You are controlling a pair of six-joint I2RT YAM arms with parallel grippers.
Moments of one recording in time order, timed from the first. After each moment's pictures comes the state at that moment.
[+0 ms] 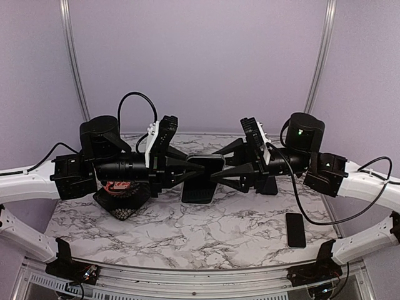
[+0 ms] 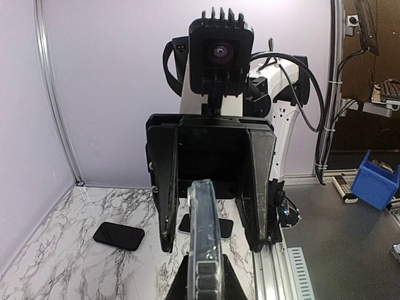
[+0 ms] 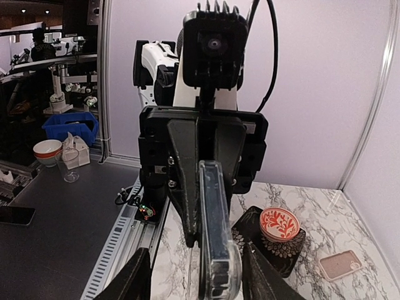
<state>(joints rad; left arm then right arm) -1.13 1.24 1.06 0.13 0.37 0.07 0.96 1.15 1.01 0.11 -0.72 -0.15</state>
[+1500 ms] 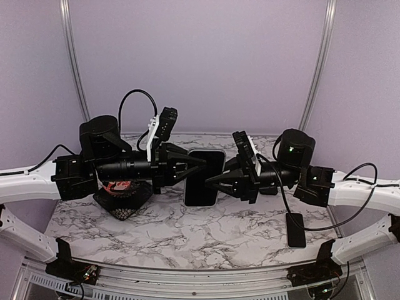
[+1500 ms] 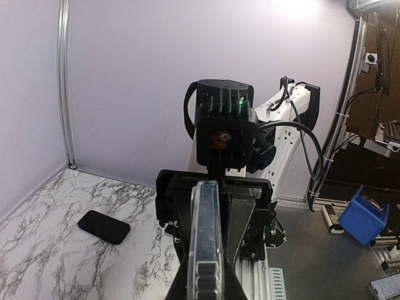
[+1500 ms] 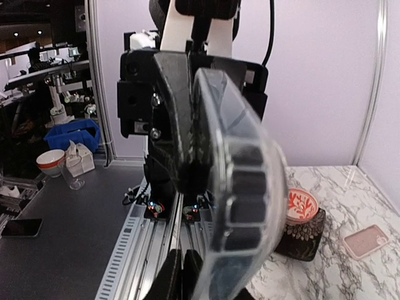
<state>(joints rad) -1.13 1.25 1.06 0.17 0.31 -0.12 0.97 1.18 0.86 0.29 -0.70 0.00</state>
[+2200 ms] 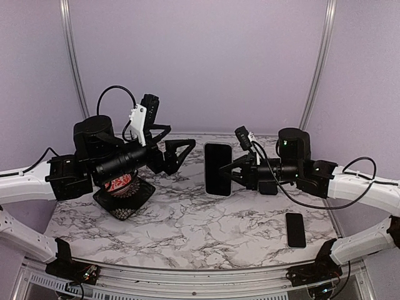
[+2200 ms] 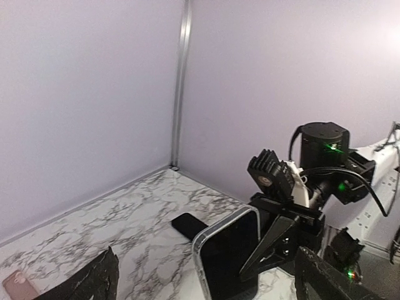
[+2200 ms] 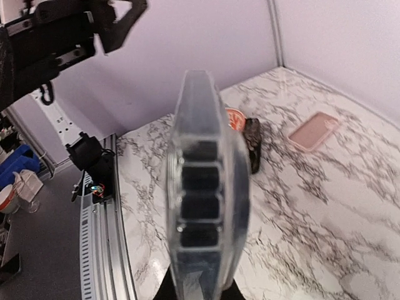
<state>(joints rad) -1.13 1.20 1.04 0.18 -0.17 -0.13 0.81 1.17 0.85 0.08 -0.53 0.15</state>
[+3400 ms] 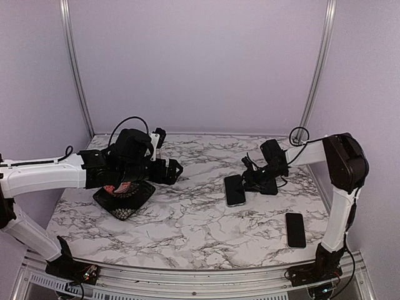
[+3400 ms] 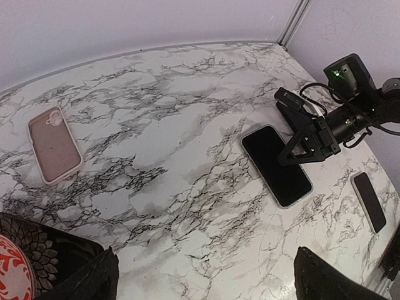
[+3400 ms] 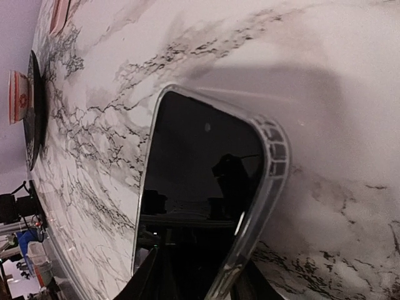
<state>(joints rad) -0.91 1.42 1.05 -0.22 -0.21 -0.42 0.30 1.97 1.16 -0.34 -0.67 0.25</state>
